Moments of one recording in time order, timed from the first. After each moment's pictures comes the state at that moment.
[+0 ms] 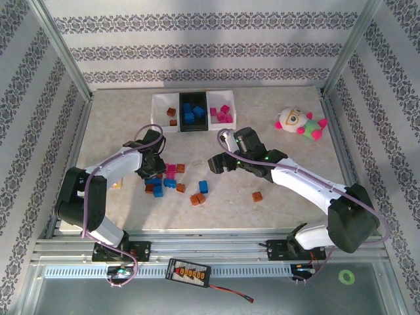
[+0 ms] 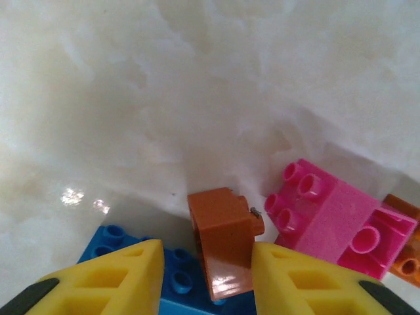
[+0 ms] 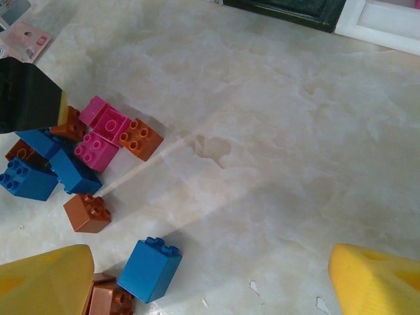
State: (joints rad) left arm -0.30 1.57 0.96 -0.72 -0.06 -0.83; right arm 0.63 1.38 0.93 -0.31 -0.19 0.21
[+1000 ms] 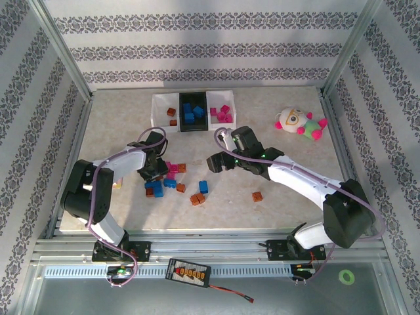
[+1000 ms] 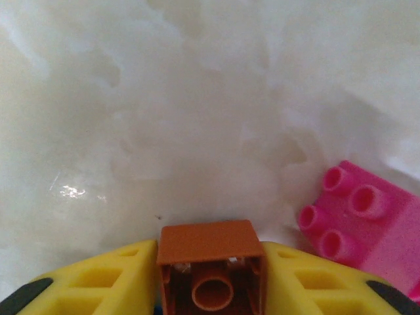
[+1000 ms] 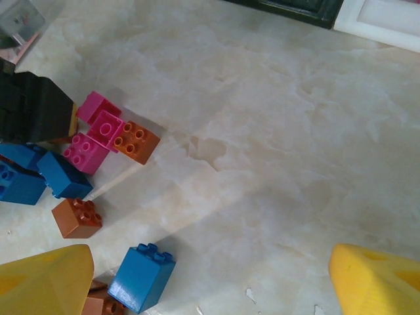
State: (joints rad) left arm -0.30 1.66 0.94 -0.67 -0.04 -0.82; right arm 0.63 1.43 0.96 -0.31 -0.18 0.21
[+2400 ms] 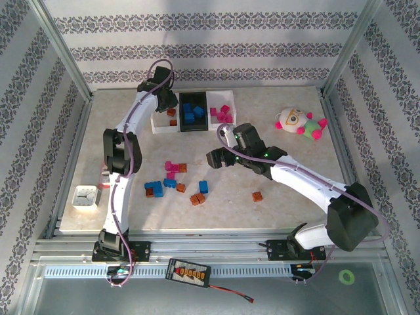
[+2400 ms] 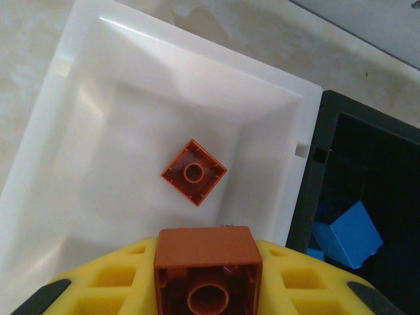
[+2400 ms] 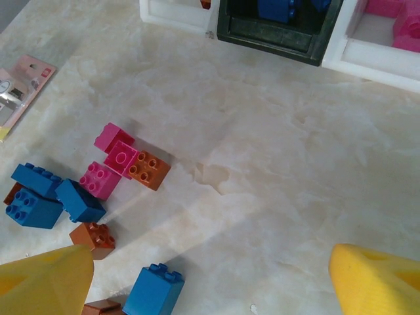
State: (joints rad) left arm -0.18 2.42 2.34 -0.92 -0.08 -0.63; right arm 0.63 1.39 0.98 -0.30 -0.16 0.24
